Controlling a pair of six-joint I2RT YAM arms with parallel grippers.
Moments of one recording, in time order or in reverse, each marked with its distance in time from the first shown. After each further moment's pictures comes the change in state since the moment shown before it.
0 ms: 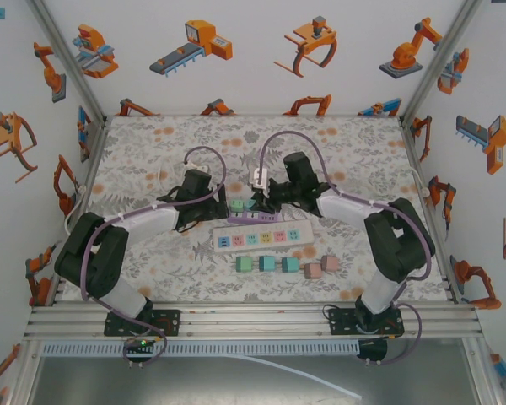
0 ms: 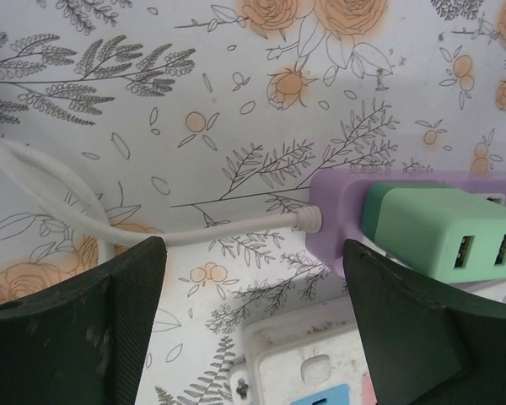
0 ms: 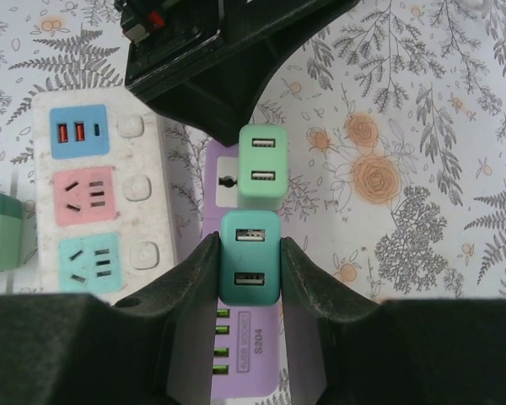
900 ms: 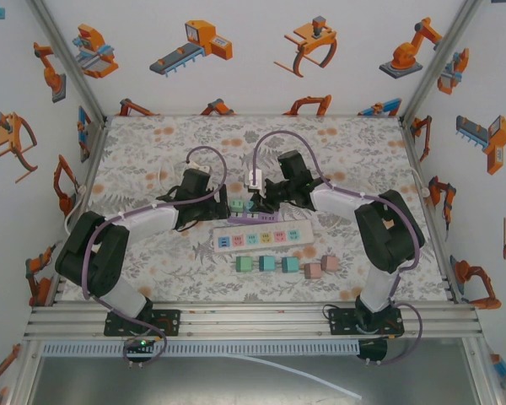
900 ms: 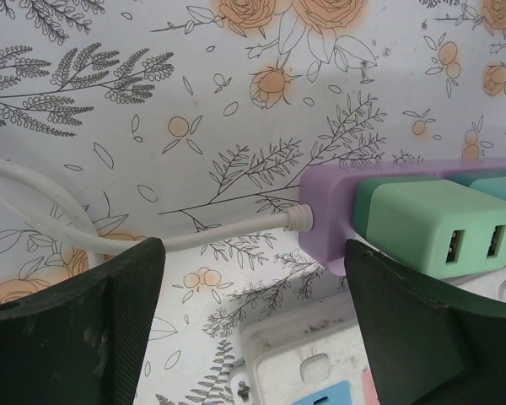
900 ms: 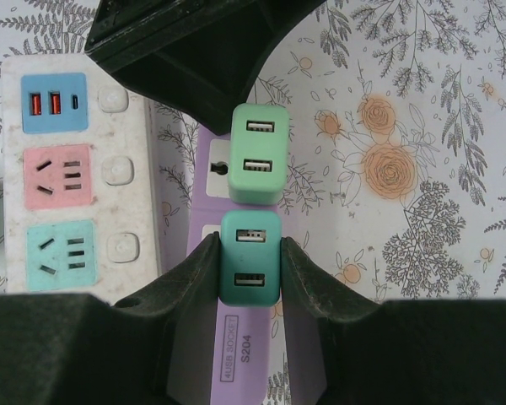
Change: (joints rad) left arm 0.011 0.014 0.001 0.023 0.055 0.042; right arm 0.000 0.105 0.095 -0.102 -0.001 -0.091
